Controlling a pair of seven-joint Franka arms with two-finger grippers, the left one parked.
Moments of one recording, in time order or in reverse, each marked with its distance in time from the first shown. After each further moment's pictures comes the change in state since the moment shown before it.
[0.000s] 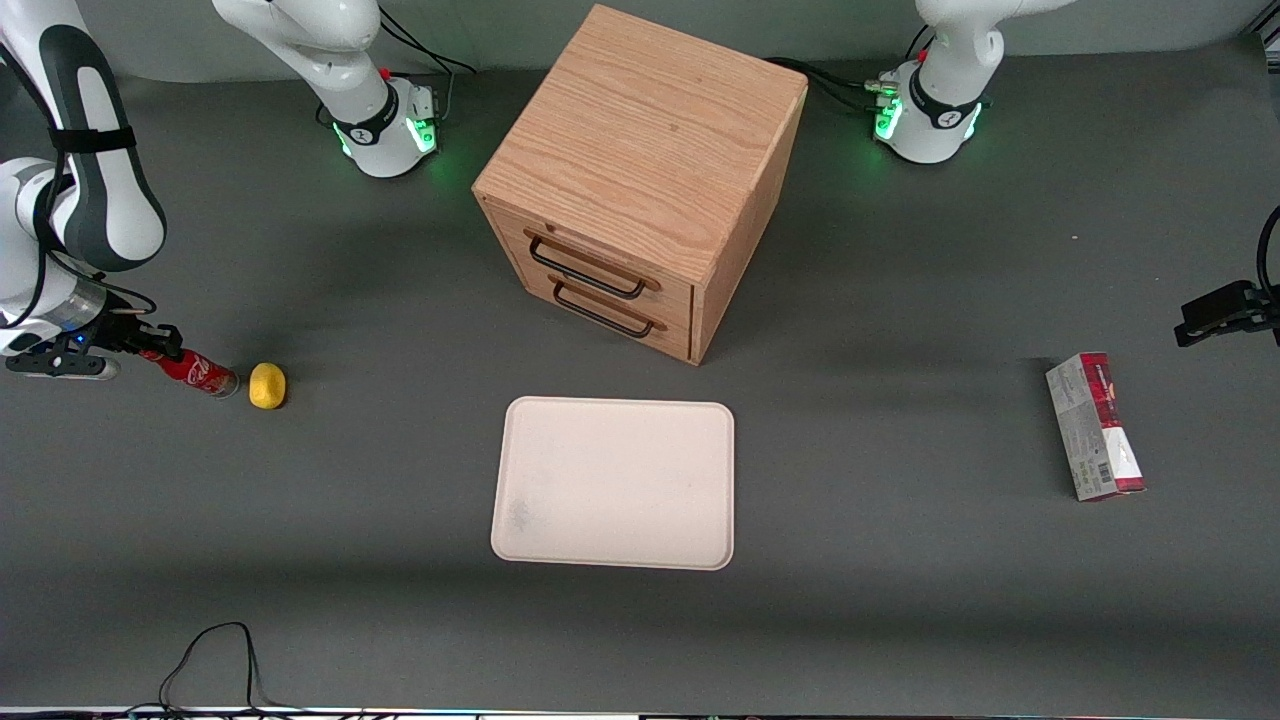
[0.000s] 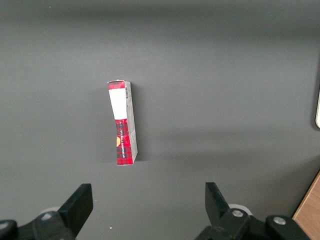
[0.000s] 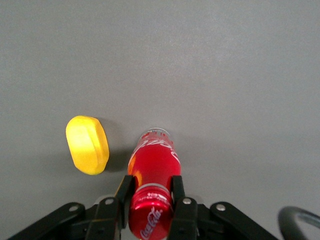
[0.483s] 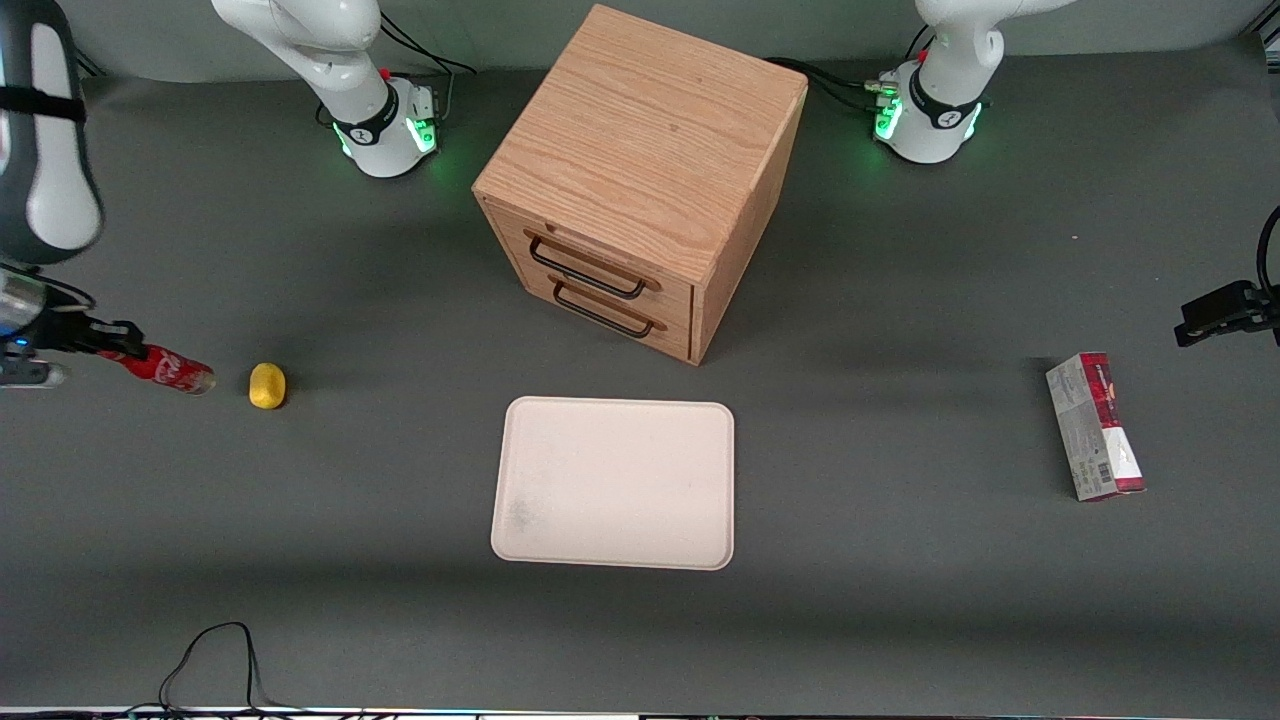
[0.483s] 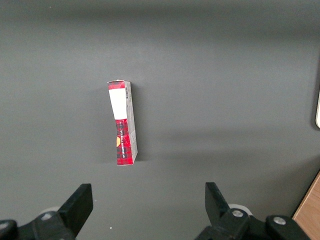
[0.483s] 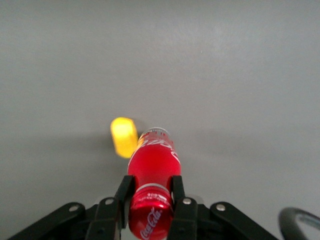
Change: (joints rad) arm 0.026 -0.056 0.071 0.341 0.001 -0.490 0.043
